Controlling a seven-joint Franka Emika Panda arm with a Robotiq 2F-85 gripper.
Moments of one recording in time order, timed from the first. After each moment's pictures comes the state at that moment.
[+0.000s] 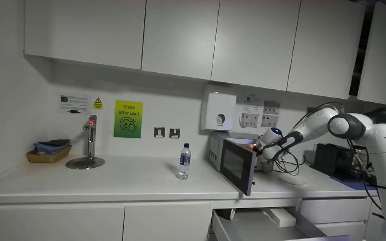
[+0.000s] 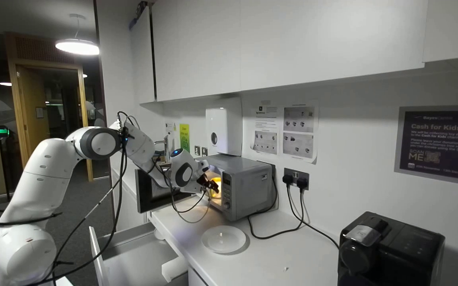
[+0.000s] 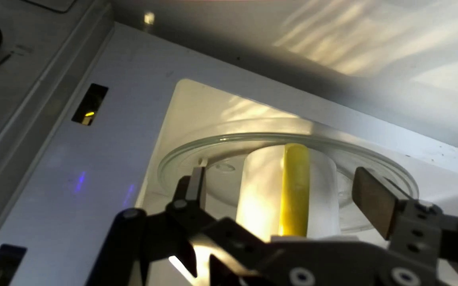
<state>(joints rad) 0.03 0.41 -0.10 -1.91 -0.23 3.03 0.09</state>
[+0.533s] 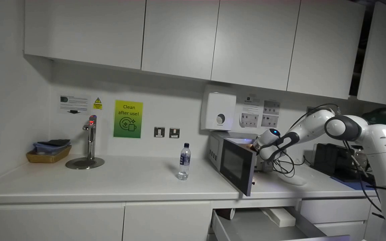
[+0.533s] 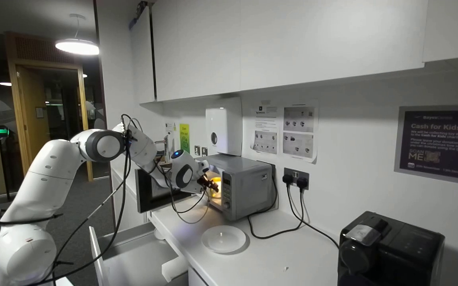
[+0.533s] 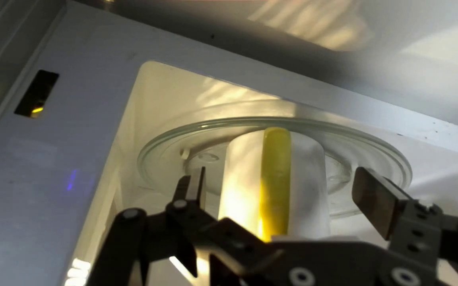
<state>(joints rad) 0.03 0.45 -0.08 -1.86 -0.16 3.07 0.08</state>
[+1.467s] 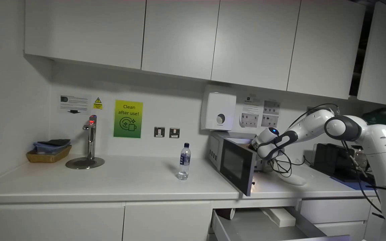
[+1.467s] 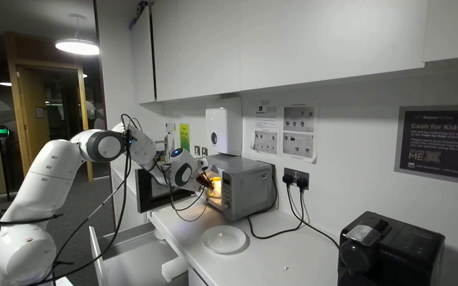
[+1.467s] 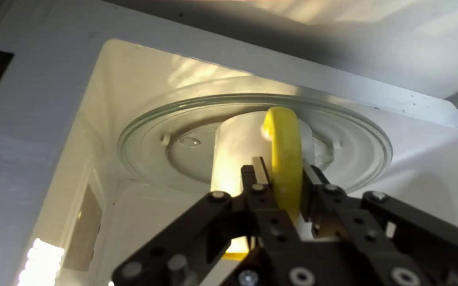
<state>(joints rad) 0.03 0.46 -0.05 -1.84 -0.12 3.07 0.08</state>
